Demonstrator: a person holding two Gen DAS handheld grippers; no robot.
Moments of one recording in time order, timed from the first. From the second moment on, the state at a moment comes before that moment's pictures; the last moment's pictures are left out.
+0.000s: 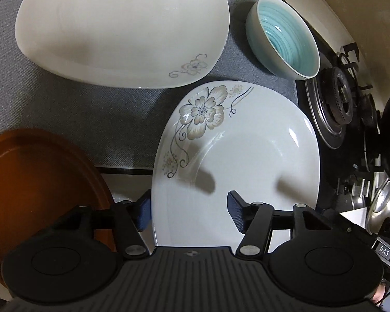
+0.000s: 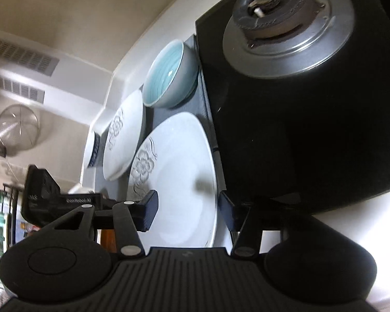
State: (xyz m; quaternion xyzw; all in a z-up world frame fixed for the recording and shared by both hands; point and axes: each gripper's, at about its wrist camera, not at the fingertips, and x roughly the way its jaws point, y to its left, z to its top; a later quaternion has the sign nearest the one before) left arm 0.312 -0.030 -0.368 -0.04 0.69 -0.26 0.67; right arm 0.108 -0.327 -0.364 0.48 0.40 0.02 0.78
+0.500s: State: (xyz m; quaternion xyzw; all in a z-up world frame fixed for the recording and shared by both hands) left arm 0.282 -0.044 -0.355 0.05 0.62 -0.23 0.74; right arm 0.113 -0.329 -0.411 0.54 0.39 0.06 0.74
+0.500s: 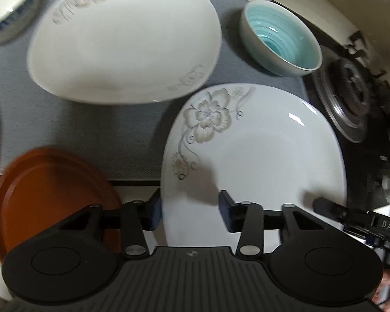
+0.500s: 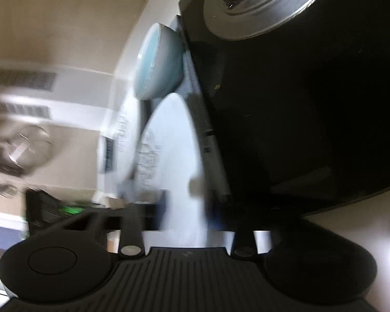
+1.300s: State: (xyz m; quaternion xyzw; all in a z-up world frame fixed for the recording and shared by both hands) left arm 0.257 -0.036 -0.335 0.07 0.59 -0.21 0.78; right arm 0.110 -0.327 -0.400 0.53 0.39 0.07 0.75
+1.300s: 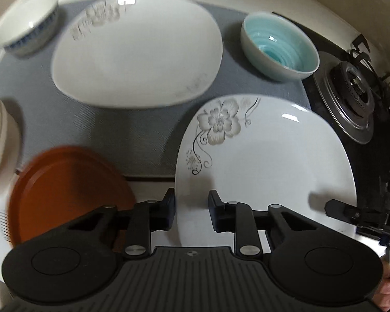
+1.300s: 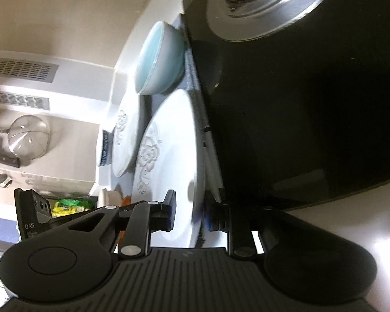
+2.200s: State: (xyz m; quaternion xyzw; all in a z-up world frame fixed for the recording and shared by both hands) left arm 0.258 -0.015 -0.284 -0.01 0.59 -0.19 0.78; right arm 0.110 -0.306 -0.349 0.50 0.36 0.08 0.78
